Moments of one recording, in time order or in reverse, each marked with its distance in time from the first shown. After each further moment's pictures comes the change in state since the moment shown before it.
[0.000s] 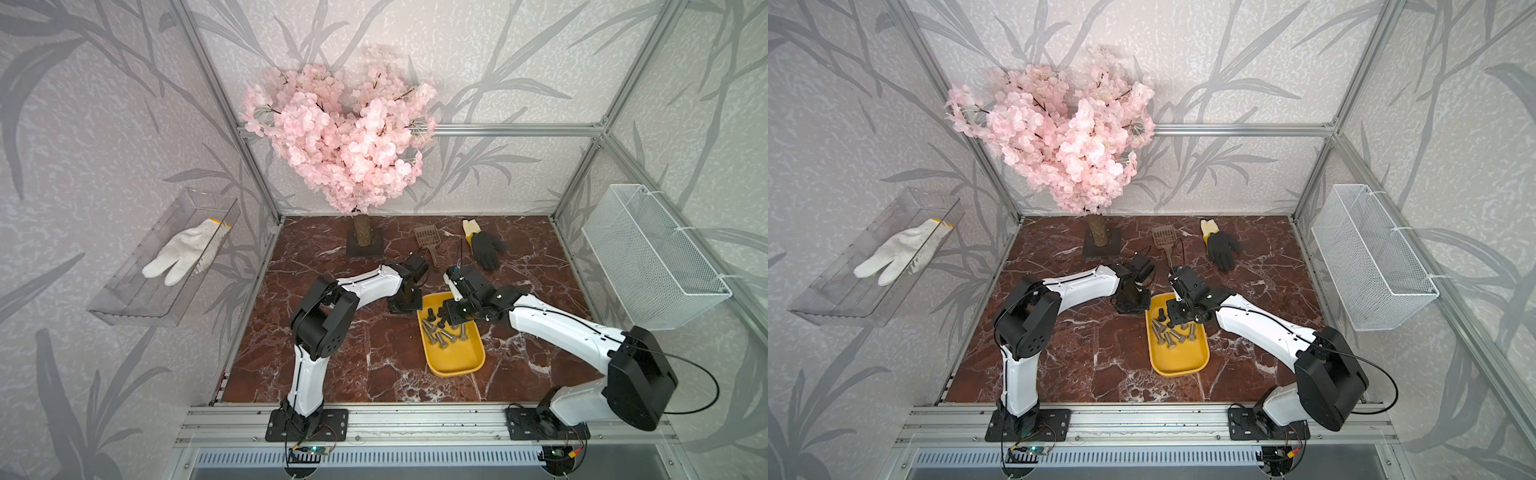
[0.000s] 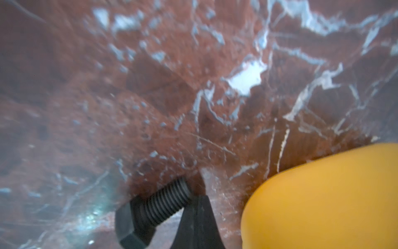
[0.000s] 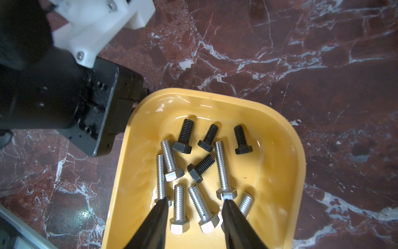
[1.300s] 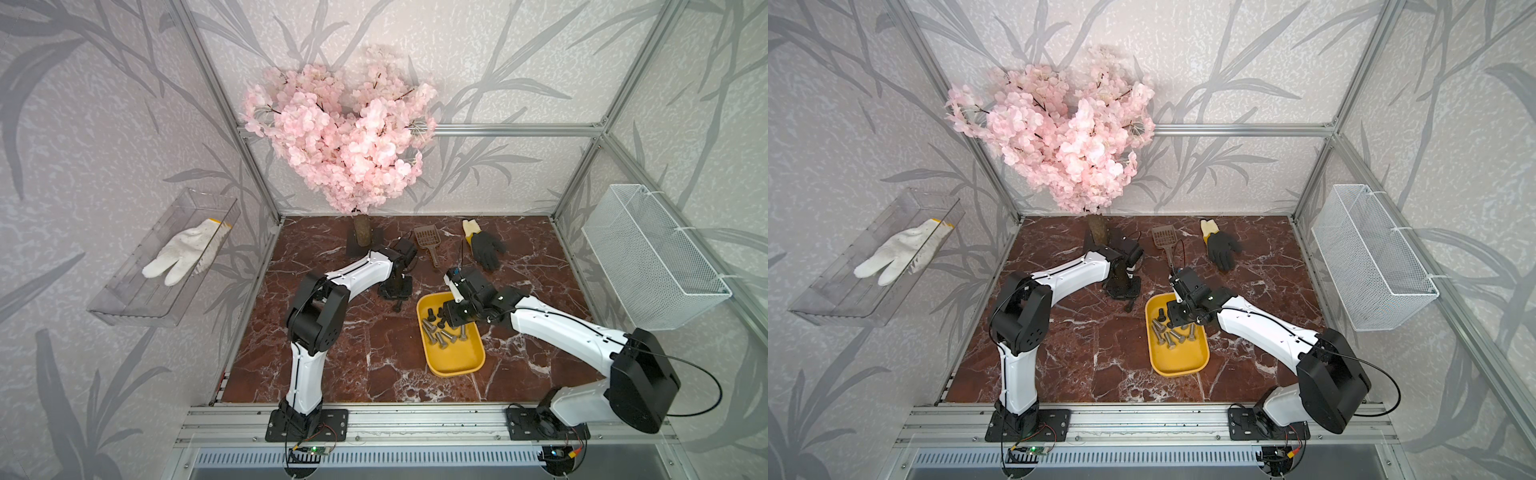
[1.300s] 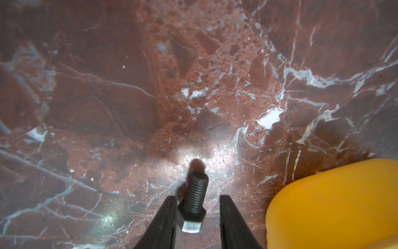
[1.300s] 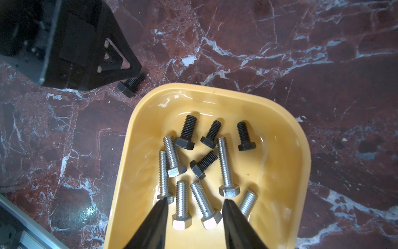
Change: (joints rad) left arm 0.086 0.015 0.131 -0.144 -0.025 0.158; right arm 0.000 -0.015 -0.015 0.005 -0.019 0.005
